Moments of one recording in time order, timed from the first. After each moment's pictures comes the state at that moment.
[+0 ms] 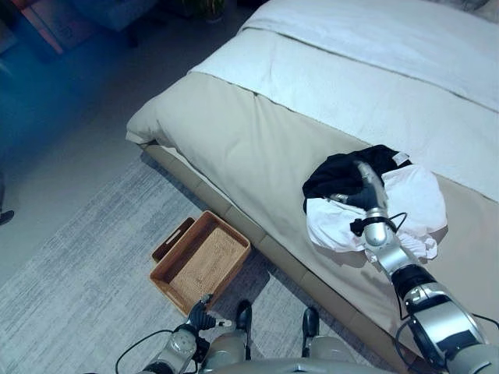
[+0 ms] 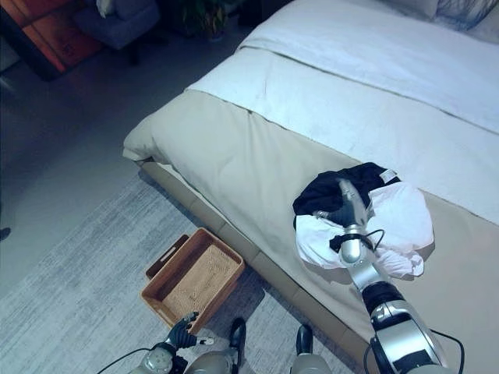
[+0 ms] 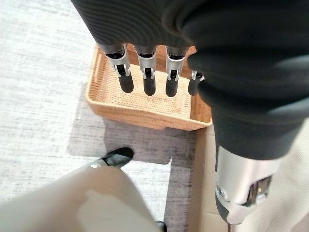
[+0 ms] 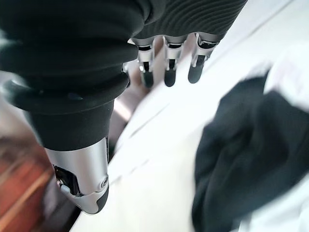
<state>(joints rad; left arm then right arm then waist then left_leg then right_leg) -0.08 0.18 -0.41 1.13 0.04 -0.23 0.15 -0.53 -0.46 0.21 0.92 -0.23 -0.24 -0.55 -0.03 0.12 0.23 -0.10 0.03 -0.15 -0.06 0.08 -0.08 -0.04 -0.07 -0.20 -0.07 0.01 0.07</state>
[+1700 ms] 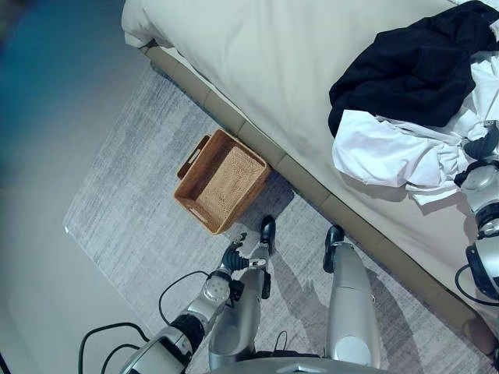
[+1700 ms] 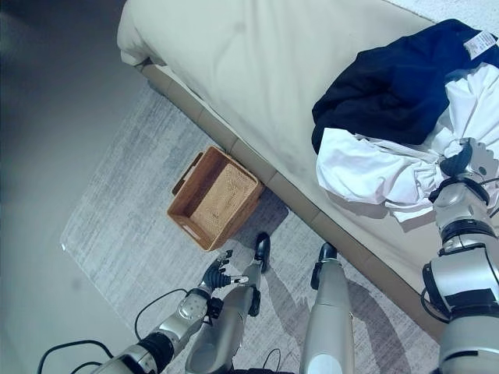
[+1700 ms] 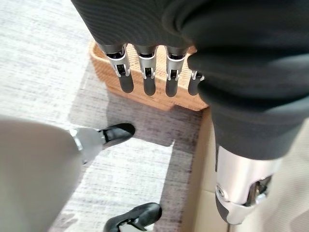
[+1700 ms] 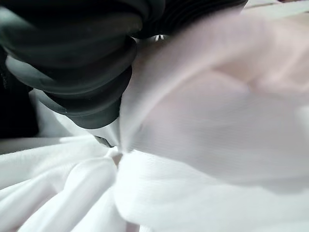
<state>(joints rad) -0.28 0.13 -0.56 0.95 -0.18 -0.26 0.21 -0.98 -0.85 0.37 1.38 -0.17 -0.08 -0.46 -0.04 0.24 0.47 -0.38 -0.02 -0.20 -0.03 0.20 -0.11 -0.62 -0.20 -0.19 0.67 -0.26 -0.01</state>
